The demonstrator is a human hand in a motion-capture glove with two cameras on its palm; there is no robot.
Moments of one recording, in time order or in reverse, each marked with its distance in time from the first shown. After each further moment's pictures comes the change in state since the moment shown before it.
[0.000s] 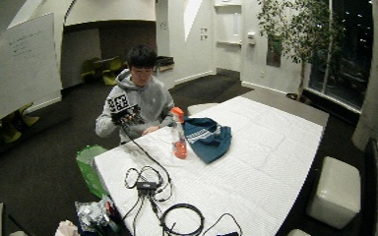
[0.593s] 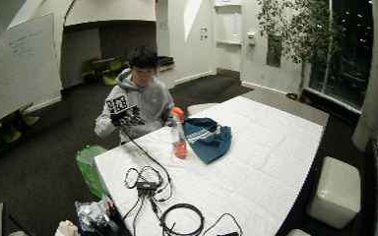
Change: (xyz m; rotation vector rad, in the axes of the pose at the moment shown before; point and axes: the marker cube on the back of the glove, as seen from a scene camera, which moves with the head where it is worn) arm 0.004 0.004 0.005 0.006 -0.021 0.018
